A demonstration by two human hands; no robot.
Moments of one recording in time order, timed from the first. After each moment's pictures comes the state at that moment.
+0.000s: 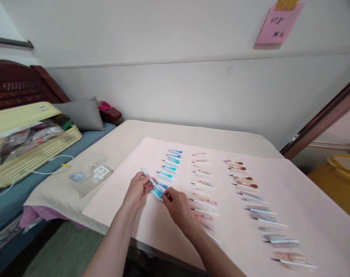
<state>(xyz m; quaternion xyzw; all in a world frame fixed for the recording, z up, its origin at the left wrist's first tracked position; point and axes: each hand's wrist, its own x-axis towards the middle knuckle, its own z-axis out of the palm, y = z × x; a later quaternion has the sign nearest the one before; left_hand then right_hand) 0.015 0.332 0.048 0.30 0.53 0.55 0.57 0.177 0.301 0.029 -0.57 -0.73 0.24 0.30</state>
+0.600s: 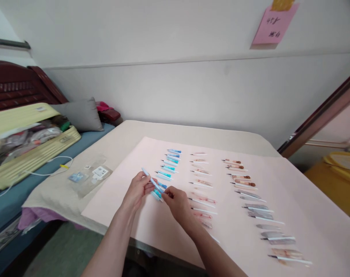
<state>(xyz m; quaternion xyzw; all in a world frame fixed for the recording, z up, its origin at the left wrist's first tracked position) 0.018 0.330 0.051 0.32 0.51 0.53 0.60 0.180 0.305 0.029 -0.55 -0.65 0.38 0.36</state>
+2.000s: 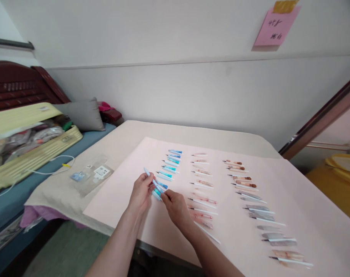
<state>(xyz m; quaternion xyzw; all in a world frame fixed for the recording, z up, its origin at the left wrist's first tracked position) 0.034 0.327 0.047 0.25 0.50 0.61 0.56 0.171 0.298 0.029 -0.54 -0.68 0.35 0.34</state>
